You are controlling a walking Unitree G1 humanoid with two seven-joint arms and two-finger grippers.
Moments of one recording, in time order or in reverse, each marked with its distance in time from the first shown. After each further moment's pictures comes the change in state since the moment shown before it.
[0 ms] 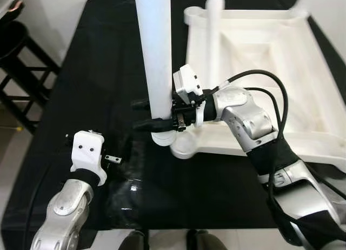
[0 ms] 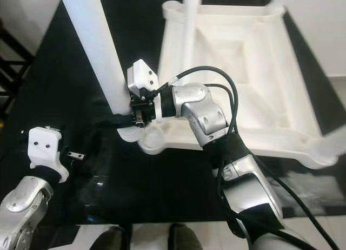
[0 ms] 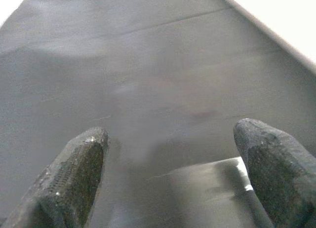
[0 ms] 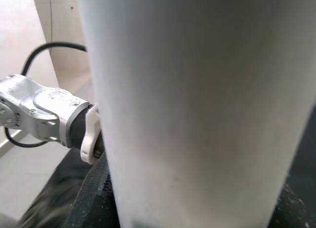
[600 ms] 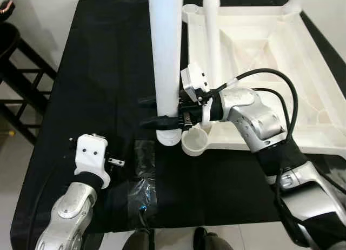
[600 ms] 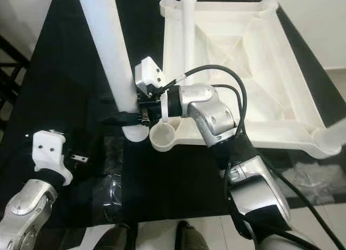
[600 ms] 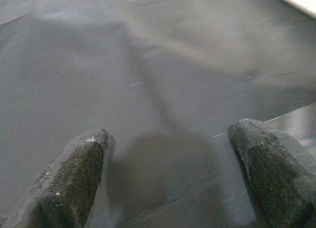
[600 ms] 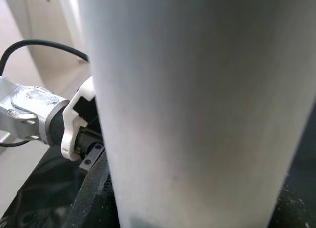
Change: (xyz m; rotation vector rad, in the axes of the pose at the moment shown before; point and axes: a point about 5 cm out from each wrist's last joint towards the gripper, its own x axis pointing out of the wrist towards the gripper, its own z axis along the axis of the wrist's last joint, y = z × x) left arm -0.004 0.002 -0.007 0.025 0.023 -0.008; right arm -0.002 -0.005 -0.004 0.027 0.031 -0.051
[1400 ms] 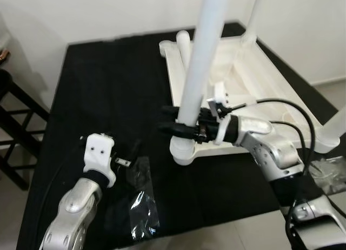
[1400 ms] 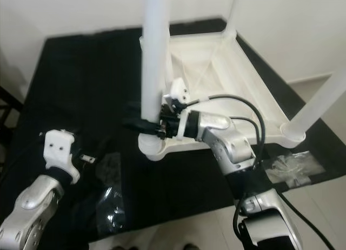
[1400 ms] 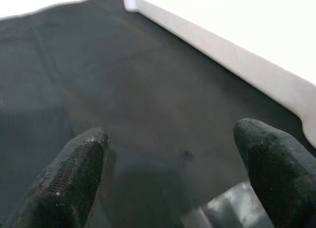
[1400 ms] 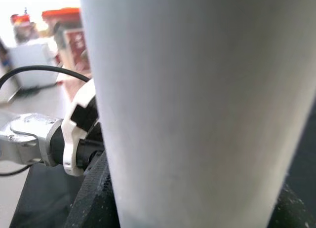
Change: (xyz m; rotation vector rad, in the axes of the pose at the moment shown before) left arm 0.006 -0.010 -0.011 -0.037 -0.001 -0.127; right arm -0.021 0.019 -0.020 0.133 -0.058 -0.110
